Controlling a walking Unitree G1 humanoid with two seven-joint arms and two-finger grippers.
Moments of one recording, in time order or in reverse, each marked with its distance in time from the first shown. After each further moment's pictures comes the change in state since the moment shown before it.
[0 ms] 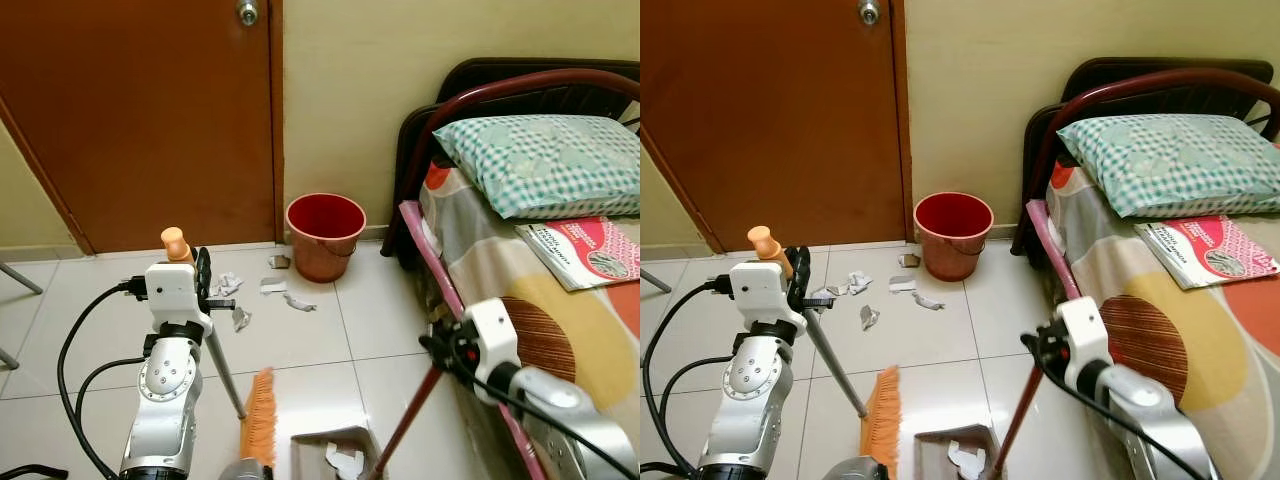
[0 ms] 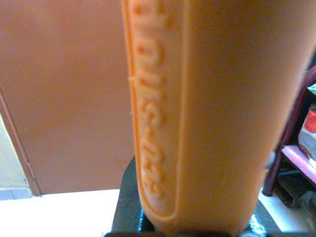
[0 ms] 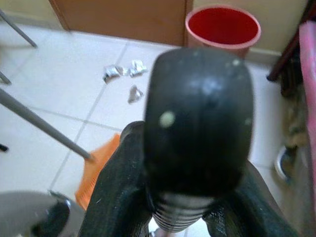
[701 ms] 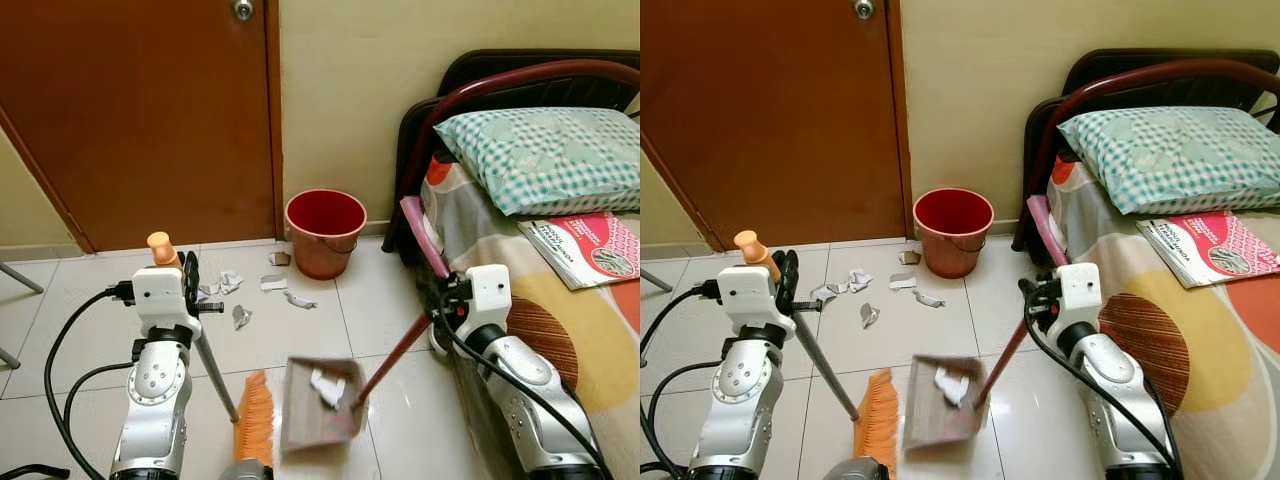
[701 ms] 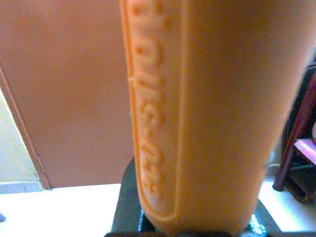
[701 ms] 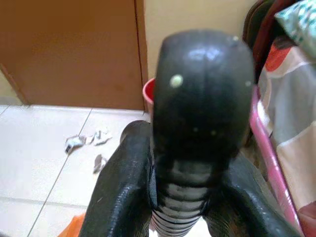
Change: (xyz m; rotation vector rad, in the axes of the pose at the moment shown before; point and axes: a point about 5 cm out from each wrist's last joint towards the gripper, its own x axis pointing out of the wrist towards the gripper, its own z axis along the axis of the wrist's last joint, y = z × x) left arm -0.002 0.016 -0.005 0.017 0.009 0.040; right arm 0.025 -0.003 0.028 0.008 -0.302 -0.206
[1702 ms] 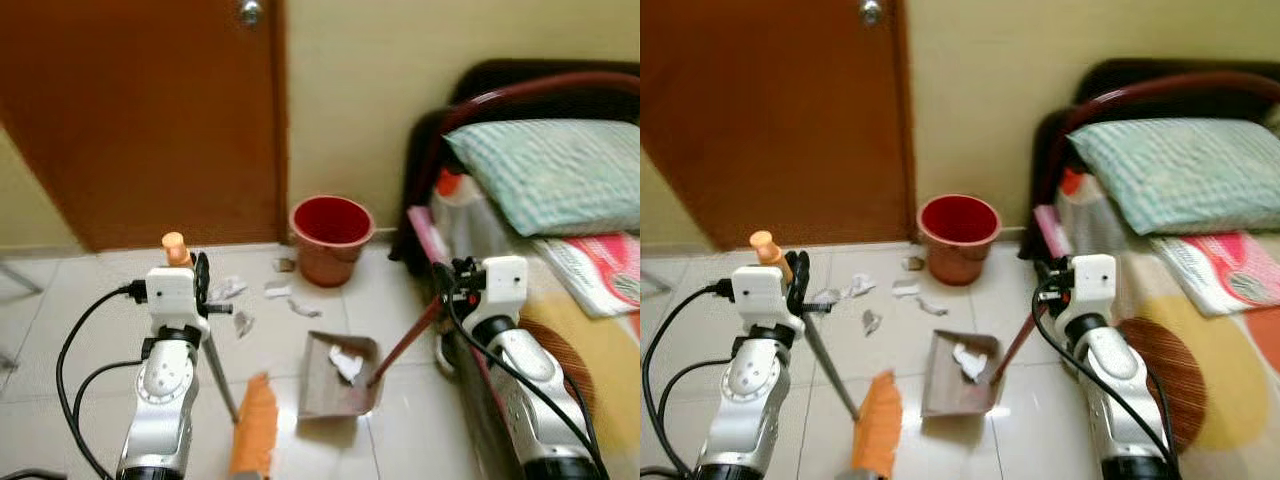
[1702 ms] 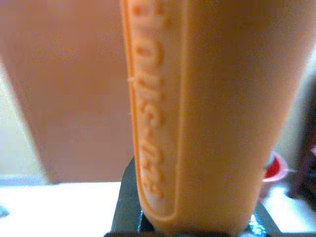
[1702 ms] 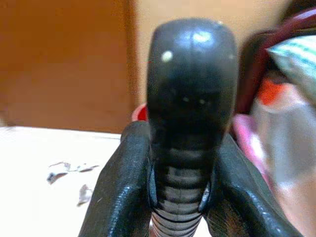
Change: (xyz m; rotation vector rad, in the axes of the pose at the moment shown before) left arm 0.000 0.000 -0.004 0.010 0.002 -0.007; right arm 0.007 -0.003 0.007 -0.007 -0.096 -0.059
